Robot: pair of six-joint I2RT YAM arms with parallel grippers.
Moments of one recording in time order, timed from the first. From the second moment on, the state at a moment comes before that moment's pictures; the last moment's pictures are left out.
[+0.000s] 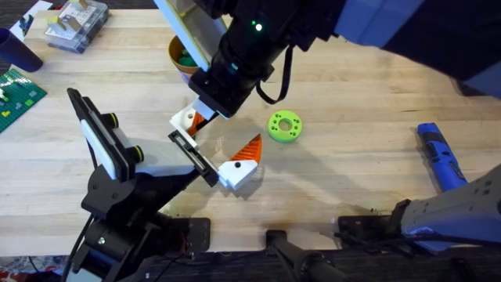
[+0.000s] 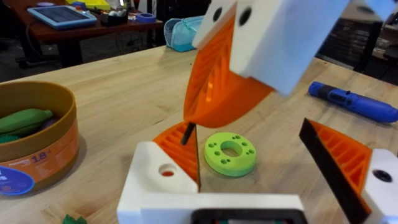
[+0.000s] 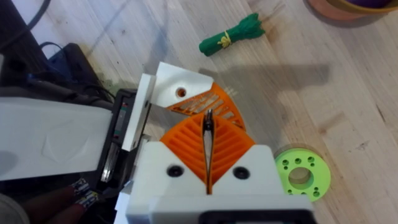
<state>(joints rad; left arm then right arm) -0.40 0.00 0.01 -0.06 0.43 -0.11 0.94 1.77 1.80 -1.17 -0.18 0.00</state>
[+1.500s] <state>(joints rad) -0.40 0.00 0.01 -0.05 0.43 -0.11 0.94 1.81 1.83 -1.14 -0.31 -0.06</state>
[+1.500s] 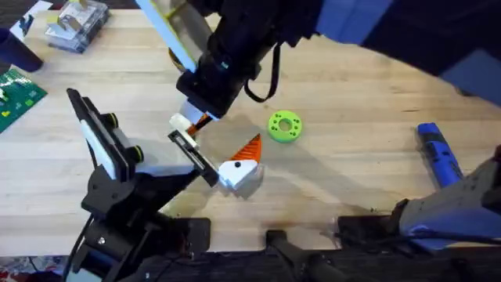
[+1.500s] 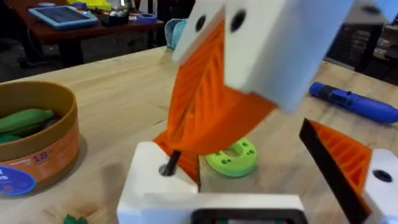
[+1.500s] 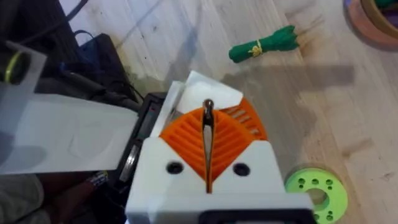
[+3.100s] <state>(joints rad) -0.40 0.00 0.01 -0.05 0.43 -0.11 0.94 1.84 1.83 -1.09 -0.32 -0.07</state>
